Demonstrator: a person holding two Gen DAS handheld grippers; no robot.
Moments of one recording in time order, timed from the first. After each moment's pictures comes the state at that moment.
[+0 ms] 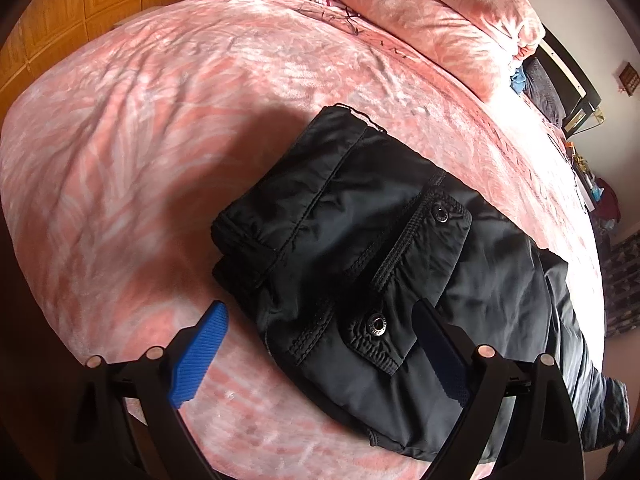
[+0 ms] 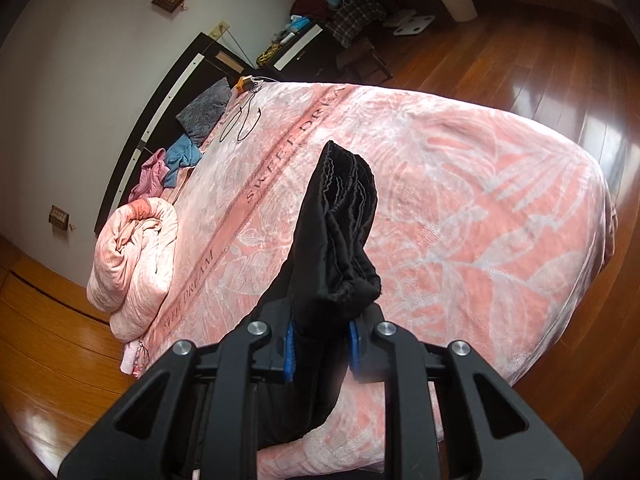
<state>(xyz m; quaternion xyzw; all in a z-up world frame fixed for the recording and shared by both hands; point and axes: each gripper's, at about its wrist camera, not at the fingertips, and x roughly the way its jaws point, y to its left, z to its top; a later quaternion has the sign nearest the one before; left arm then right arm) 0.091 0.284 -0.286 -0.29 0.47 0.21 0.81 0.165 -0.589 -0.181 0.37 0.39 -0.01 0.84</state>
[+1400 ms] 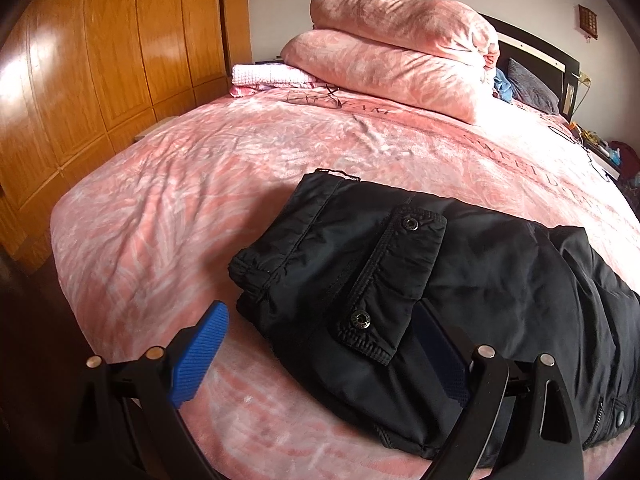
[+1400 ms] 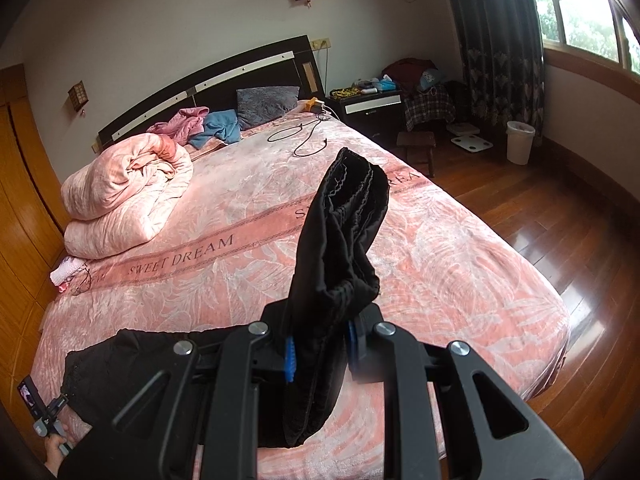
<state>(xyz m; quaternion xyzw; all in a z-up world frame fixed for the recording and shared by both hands) 0.075 0.218 -0.265 -0.11 0.38 0.29 0.87 0.160 -0.457 -0.087 0.12 0.33 0.02 0.94</state>
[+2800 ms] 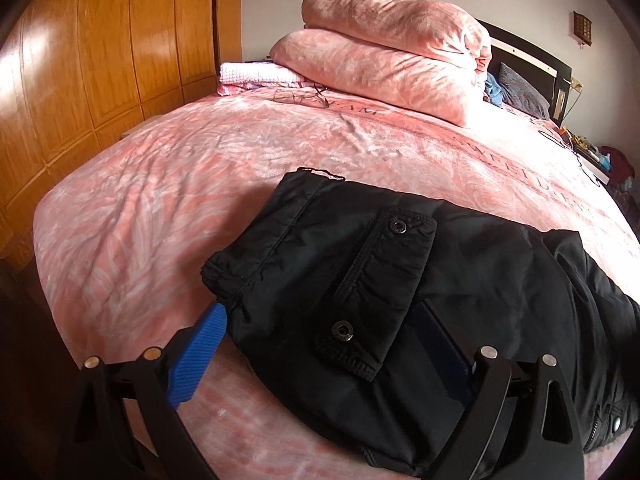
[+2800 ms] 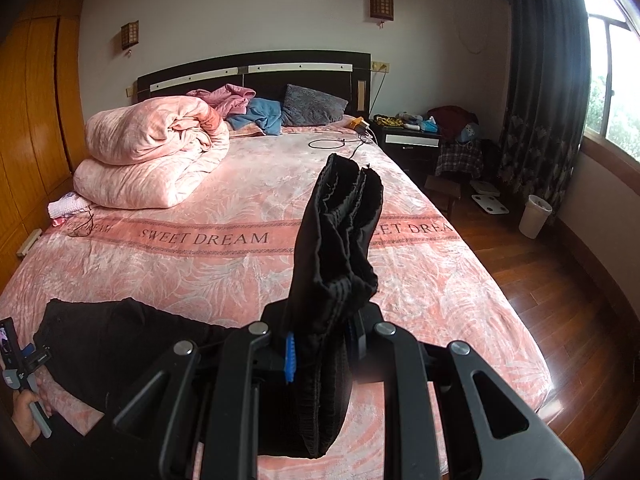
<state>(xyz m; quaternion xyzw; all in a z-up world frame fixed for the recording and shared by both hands) 0.085 0.223 -0.275 -0.13 0.37 0.26 0.88 0.164 -0.332 -0.050 -0.03 0.31 0.05 0.95</state>
